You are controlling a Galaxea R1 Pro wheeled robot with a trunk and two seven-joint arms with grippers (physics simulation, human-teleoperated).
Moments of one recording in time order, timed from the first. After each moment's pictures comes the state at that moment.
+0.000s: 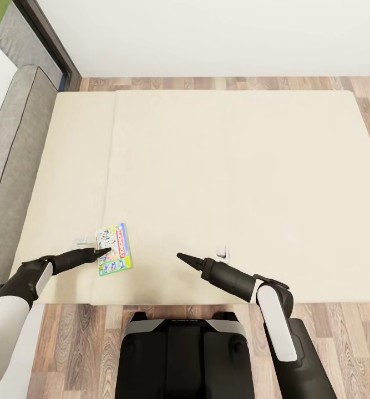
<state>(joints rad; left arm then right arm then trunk) -0.92 0.32 0.23 -0.50 -0.01 0.28 -0.80 -0.41 0.15 0.02 -1.59 -0.69 0.96 0.49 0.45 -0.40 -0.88</state>
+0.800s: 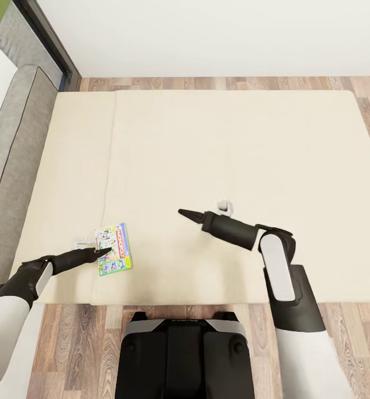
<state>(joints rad) -0.92 0.32 0.23 -0.50 -0.01 0.28 -0.81 -0.71 0.13 0.03 -1.59 -0.71 1.04 0.33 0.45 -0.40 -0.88</state>
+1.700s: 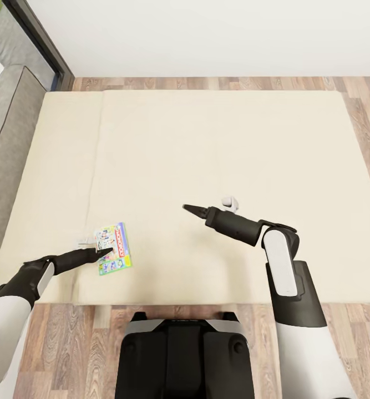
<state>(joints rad) -0.92 0.31 0.23 -0.50 -0.01 0.28 -0.81 -0.74 0.14 0.00 -1.59 -0.71 1.04 0.27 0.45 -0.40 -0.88</state>
